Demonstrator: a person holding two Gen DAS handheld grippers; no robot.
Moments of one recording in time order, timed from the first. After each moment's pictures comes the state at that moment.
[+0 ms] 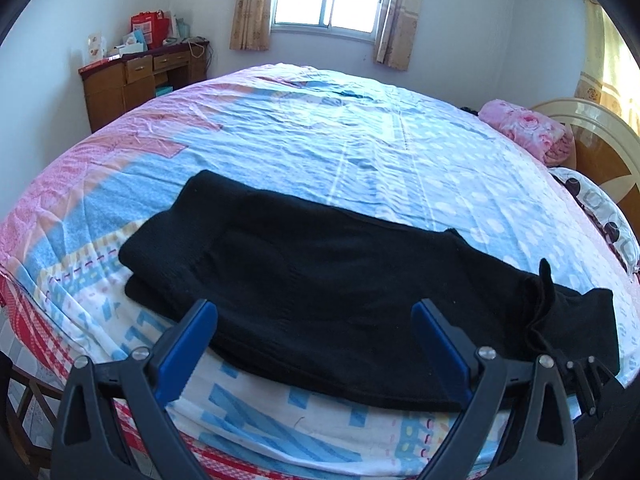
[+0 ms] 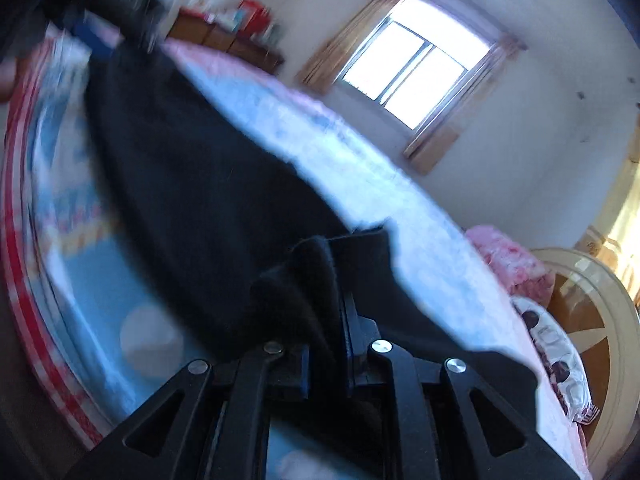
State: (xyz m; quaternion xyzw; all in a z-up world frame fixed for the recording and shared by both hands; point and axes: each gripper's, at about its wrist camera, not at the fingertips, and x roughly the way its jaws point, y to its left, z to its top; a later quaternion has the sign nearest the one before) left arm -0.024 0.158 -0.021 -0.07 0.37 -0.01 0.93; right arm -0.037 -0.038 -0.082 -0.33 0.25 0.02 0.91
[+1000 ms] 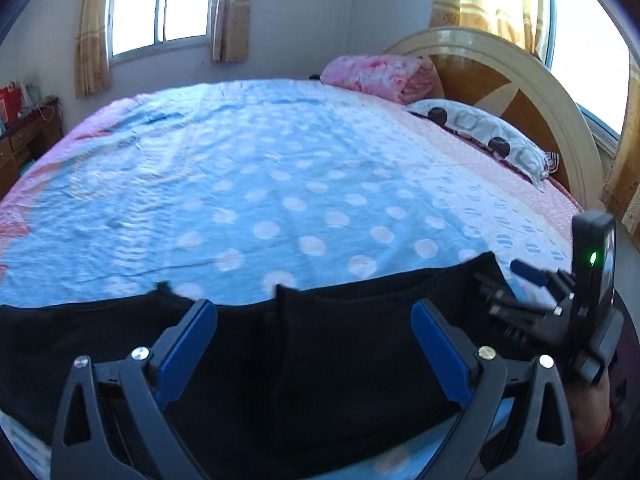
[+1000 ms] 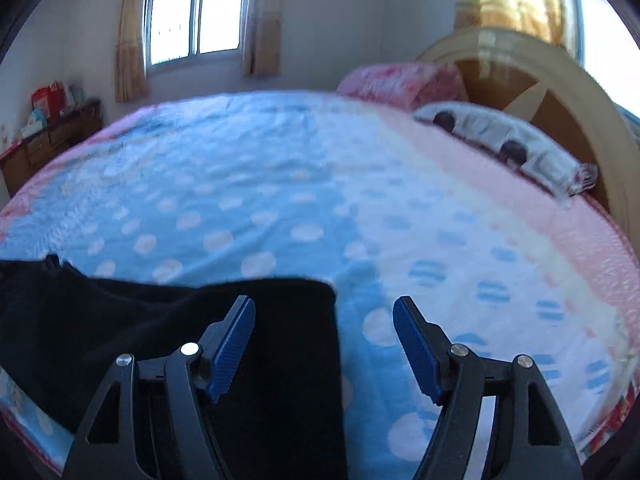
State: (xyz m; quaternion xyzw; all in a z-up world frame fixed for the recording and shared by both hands) left arm -0.001 -0.058 0.012 0.03 0.37 -0.25 0.90; right arm -0.024 -0.286 -0.014 0.03 0.35 -0.17 0.92
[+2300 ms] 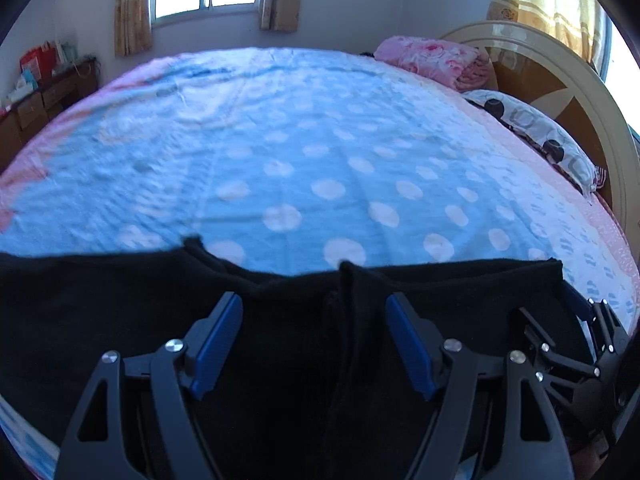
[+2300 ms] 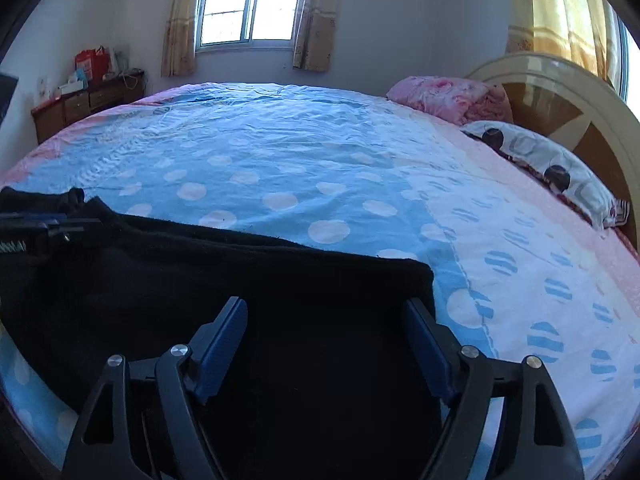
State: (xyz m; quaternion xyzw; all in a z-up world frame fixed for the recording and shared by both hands) left arm 0.020 -0.025 -0.022 0.02 0.40 -0.17 0.90; right arm -0.032 -0.231 -0.049 -0.03 0.33 -0.11 0.94
